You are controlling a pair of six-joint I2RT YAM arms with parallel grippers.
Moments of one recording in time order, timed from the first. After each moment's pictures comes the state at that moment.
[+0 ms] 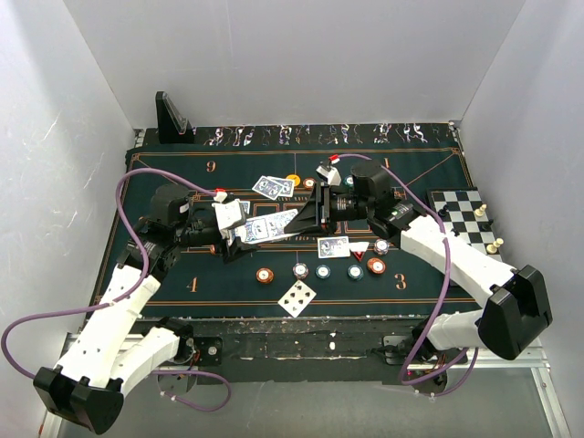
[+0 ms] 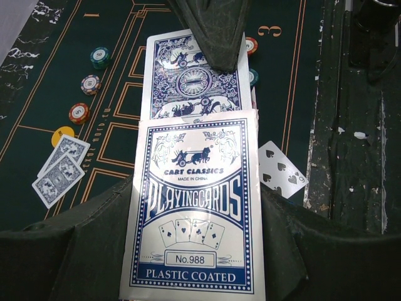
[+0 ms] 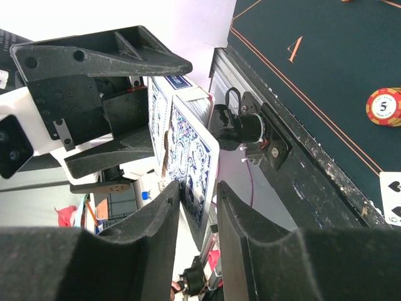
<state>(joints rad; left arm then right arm) -0.36 0.89 0.93 -0.53 0.86 0.58 0.67 1.32 1.04 -0.10 -0.81 1.09</state>
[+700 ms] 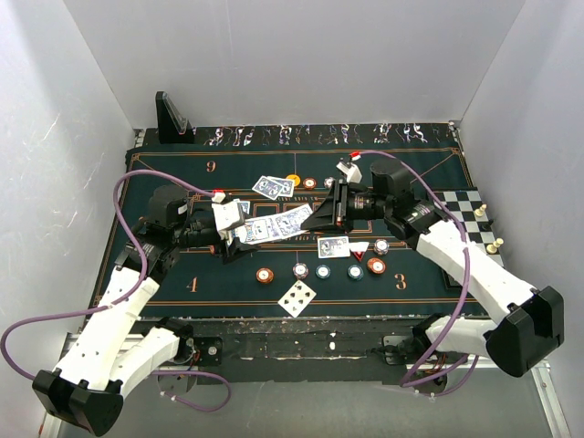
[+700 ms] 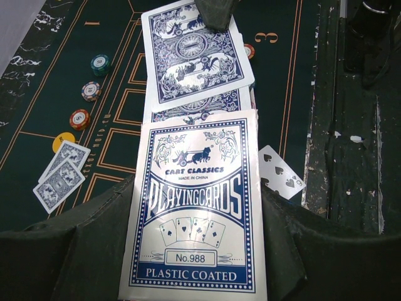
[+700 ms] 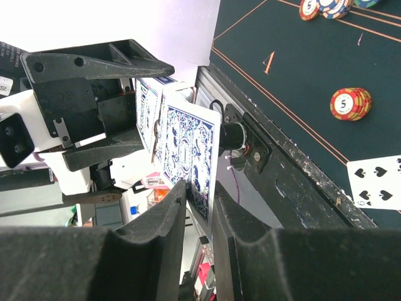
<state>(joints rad) -0.36 0.87 0.93 -0.52 0.87 0.57 0.60 1.22 1.04 -0.24 -0.77 1.02</state>
